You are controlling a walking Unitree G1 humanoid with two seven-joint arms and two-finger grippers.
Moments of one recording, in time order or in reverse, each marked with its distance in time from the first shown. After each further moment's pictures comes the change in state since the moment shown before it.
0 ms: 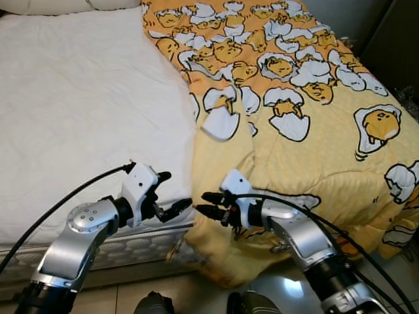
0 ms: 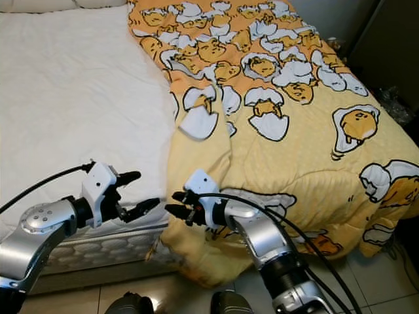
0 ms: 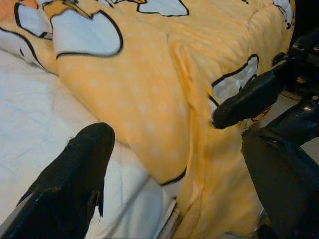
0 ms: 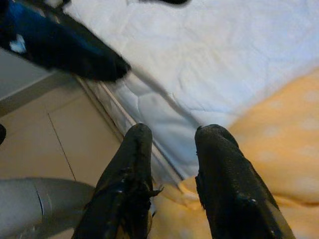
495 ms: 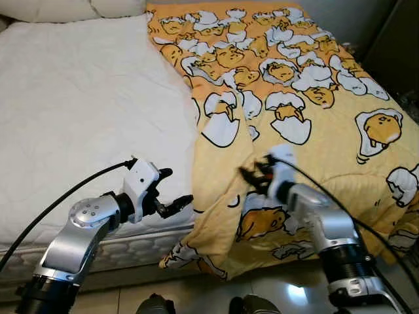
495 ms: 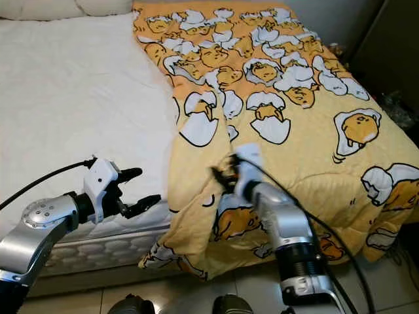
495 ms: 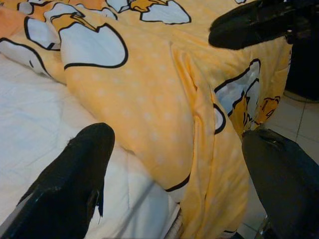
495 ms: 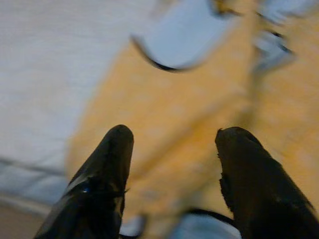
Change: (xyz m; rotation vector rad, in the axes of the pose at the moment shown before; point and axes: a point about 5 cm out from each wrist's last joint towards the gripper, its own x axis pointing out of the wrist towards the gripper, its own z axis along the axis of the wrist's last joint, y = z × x) left arm 0.003 0.003 0.003 0.009 -0.004 -0.006; right arm -0.046 -0.064 -0.007 0.377 -0.096 -0.627
